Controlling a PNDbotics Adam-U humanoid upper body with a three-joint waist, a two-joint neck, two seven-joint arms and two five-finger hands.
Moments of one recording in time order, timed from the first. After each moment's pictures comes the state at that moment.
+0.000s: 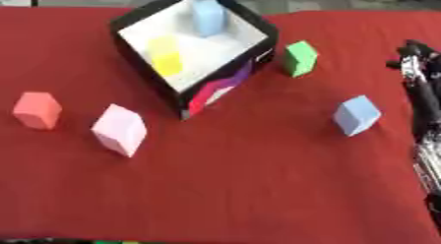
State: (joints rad) left arm -0.24 0.35 0.29 -1.78 0.46 -0.02 0.02; right arm -0.35 -0.37 0.04 -1.64 -0.14 -0.05 -0.38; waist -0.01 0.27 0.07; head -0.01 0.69
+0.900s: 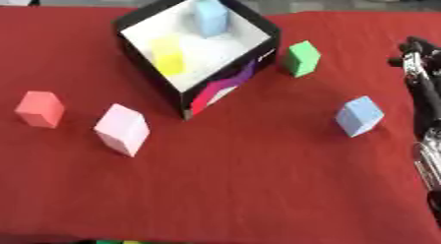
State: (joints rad) left arm -0.24 0.35 0.29 -1.78 0.46 -0.02 0.02; right arm -0.38 -0.42 0.05 -1.64 -0.16 -0.04 -0.38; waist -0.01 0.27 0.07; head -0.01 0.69
